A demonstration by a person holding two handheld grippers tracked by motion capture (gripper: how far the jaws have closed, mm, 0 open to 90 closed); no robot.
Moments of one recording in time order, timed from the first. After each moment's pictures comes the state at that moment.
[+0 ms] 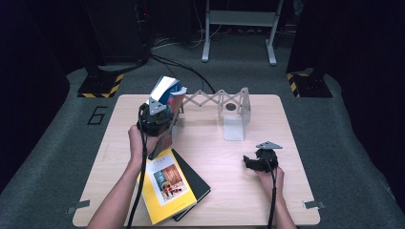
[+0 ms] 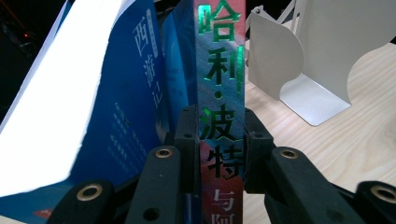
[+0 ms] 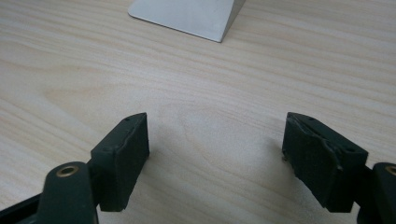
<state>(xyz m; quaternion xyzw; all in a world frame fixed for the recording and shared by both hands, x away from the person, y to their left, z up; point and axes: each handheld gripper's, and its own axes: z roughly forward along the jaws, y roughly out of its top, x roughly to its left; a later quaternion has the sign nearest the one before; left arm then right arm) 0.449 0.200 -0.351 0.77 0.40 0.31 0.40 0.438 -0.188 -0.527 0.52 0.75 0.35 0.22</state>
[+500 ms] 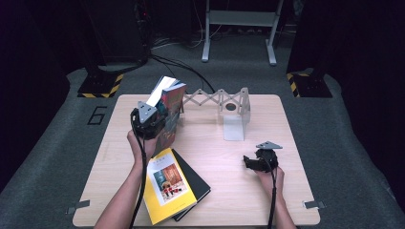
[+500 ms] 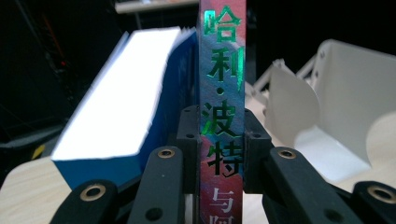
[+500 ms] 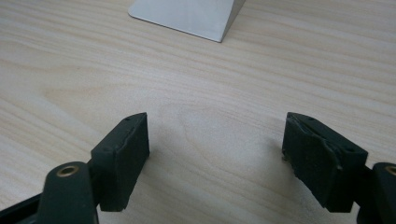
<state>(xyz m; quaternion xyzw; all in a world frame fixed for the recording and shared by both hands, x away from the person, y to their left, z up) 0.443 0.213 -0.365 0.67 0.43 0.36 0.49 0.439 -0.189 -0.527 0.51 0.75 0.35 0.23</state>
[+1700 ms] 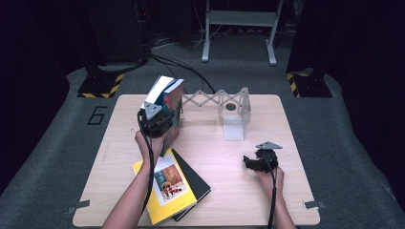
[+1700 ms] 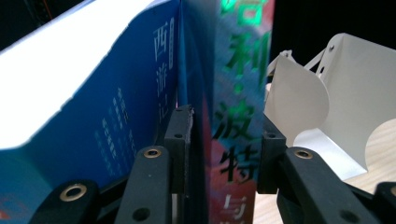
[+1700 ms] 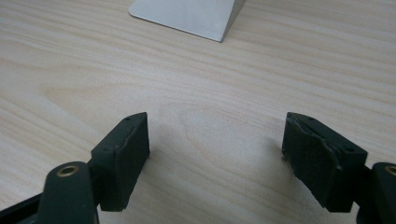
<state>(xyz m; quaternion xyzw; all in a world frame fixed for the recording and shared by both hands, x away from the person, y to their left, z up) 0.459 0.200 -0.381 0.67 0.47 0.32 0.48 0.438 -0.188 -0.527 0.51 0.75 0.34 0.22</state>
